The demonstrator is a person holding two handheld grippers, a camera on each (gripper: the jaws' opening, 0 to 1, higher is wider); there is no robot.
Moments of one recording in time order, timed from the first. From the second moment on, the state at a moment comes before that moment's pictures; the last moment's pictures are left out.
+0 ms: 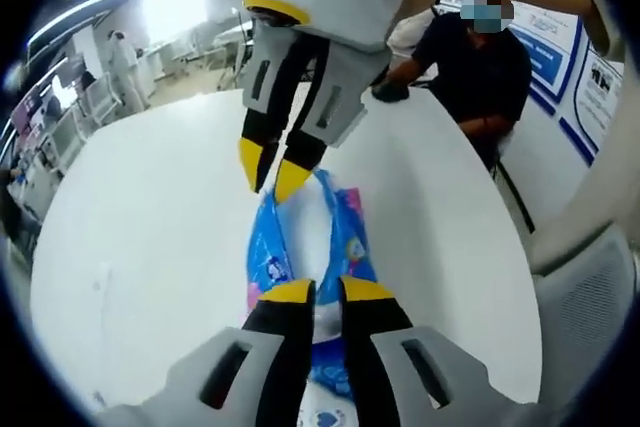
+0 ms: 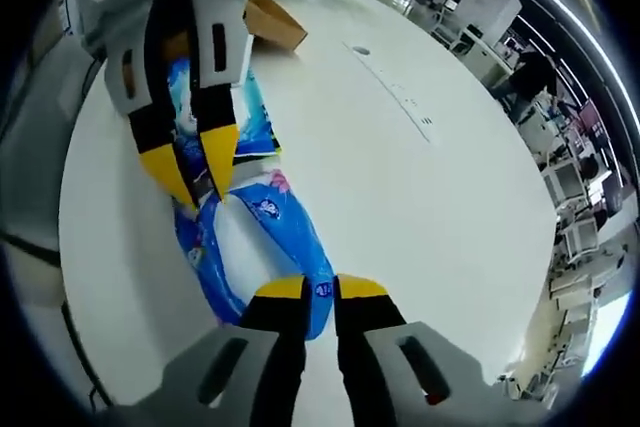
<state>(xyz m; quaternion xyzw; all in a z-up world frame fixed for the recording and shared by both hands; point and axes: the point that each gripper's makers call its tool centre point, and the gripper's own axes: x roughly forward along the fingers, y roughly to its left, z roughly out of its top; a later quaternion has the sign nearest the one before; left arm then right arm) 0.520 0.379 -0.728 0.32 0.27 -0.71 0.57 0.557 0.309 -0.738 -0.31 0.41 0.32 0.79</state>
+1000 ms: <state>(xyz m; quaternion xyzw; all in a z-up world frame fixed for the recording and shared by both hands) 0.500 0.445 -0.672 0.26 0.27 -0.67 0.64 0.510 0.349 -0.680 -0.30 0.40 0.29 0.82</state>
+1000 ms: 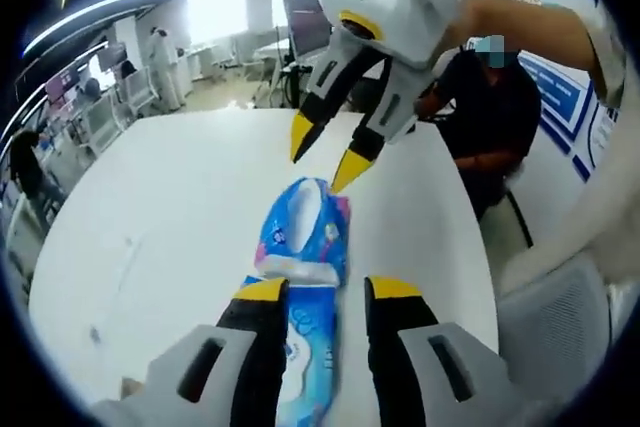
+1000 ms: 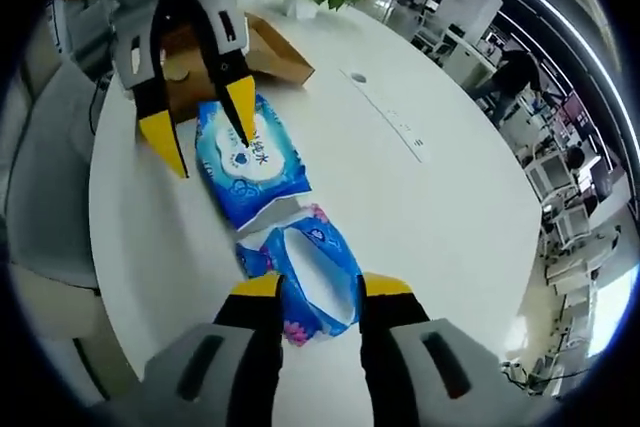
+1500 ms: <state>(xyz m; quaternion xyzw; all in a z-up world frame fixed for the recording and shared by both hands) 0.487 0.488 -0.646 0.22 0.28 -0.64 0.68 0.494 0.380 -0.651 -0.27 0.37 0.29 0.84</state>
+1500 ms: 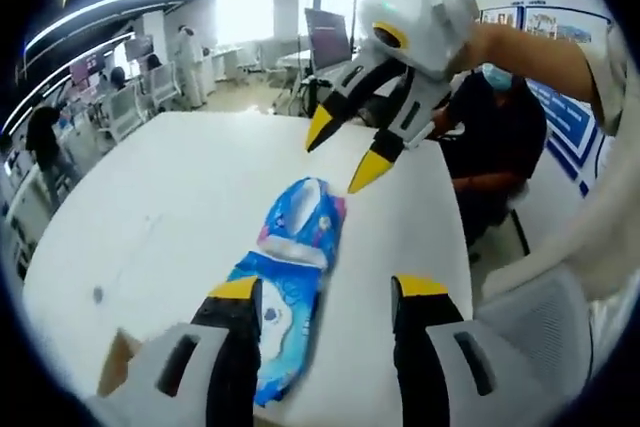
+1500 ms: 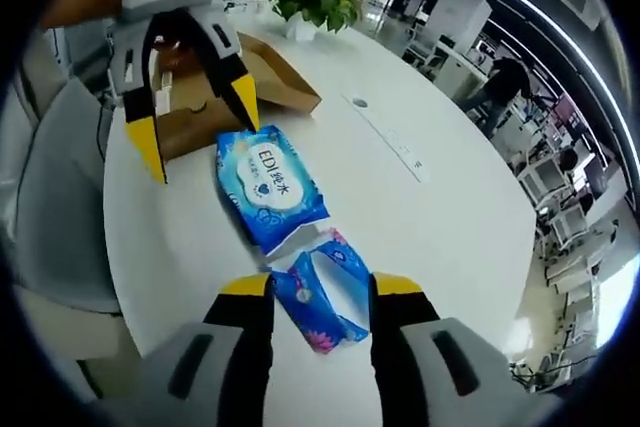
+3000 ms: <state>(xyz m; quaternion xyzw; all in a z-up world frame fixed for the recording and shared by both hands) 0.486 0.687 -0.559 0.13 0.22 -0.51 0.82 0.470 0.506 -0.604 -0.21 0.33 0.37 0.84</state>
